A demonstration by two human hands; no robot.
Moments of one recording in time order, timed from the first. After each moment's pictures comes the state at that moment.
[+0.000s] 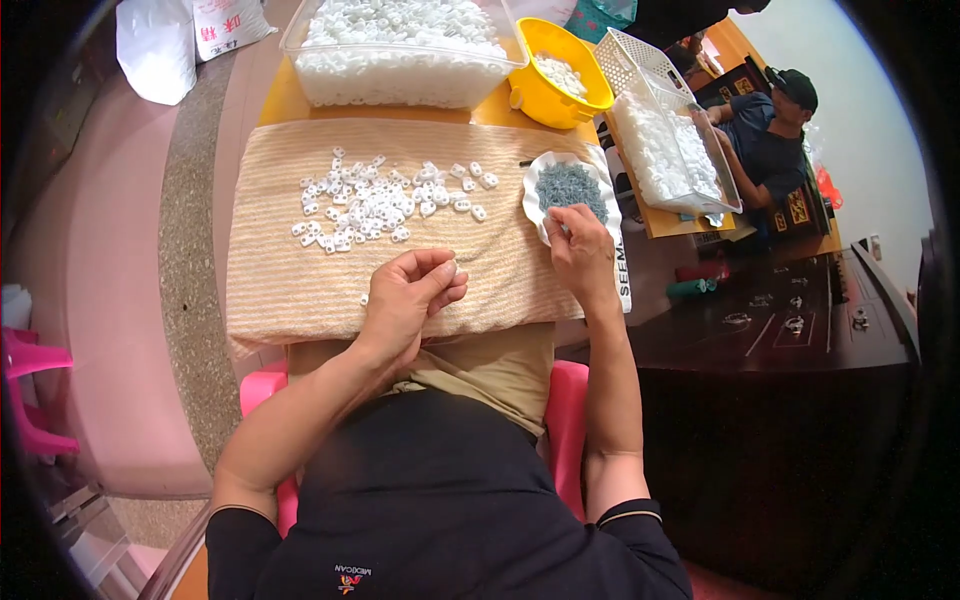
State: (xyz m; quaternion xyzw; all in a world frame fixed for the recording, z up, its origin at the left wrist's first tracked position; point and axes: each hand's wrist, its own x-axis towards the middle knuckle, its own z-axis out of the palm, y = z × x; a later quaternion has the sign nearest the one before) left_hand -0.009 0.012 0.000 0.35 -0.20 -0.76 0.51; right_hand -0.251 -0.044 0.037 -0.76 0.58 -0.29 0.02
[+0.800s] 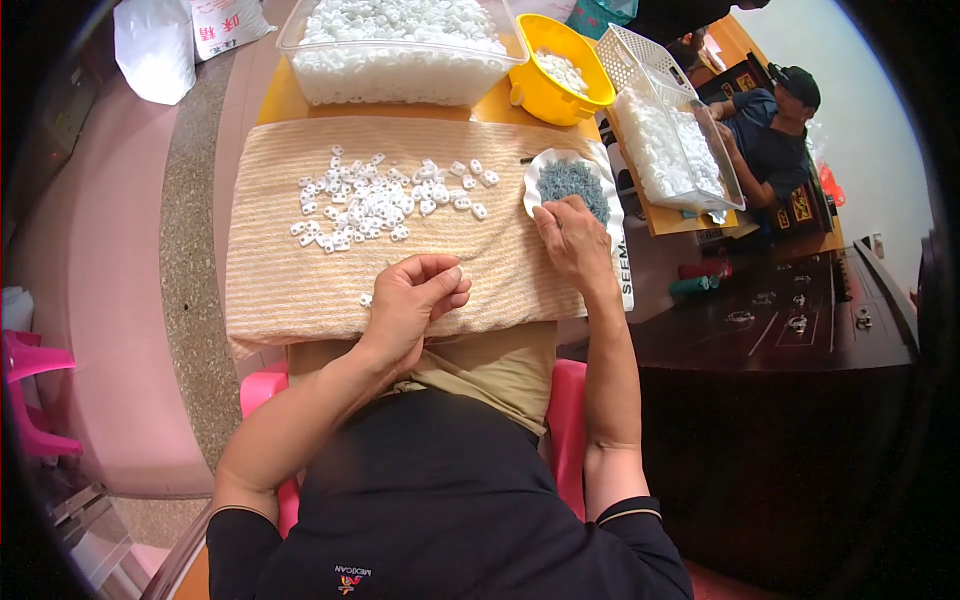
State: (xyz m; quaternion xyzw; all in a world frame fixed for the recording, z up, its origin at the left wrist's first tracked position) left_hand -0.010 0.014 0.002 0.36 -0.20 -0.77 0.48; right_hand -0.249 -0.055 0.036 -0.74 0.65 -0.18 0.02
